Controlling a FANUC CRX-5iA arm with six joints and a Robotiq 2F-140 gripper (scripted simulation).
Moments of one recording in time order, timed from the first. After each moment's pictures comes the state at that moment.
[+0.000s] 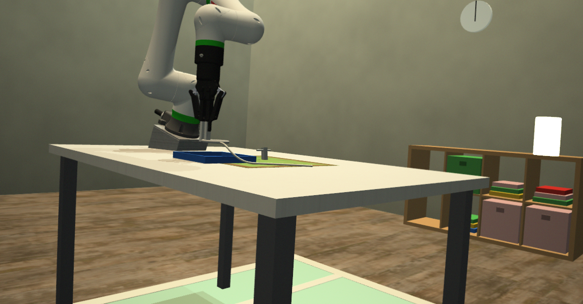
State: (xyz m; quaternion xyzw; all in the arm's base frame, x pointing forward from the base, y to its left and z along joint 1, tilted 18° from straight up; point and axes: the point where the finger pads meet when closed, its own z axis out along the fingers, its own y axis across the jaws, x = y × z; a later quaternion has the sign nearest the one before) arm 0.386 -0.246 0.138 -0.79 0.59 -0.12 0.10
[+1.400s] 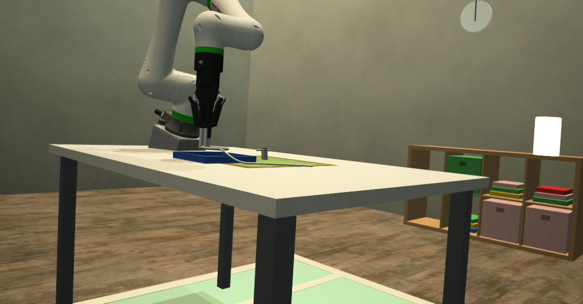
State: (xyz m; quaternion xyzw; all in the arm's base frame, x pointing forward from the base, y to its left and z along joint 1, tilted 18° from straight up) arm 0.392 -0.246 0.117 -0.79 0.59 -0.12 0.10
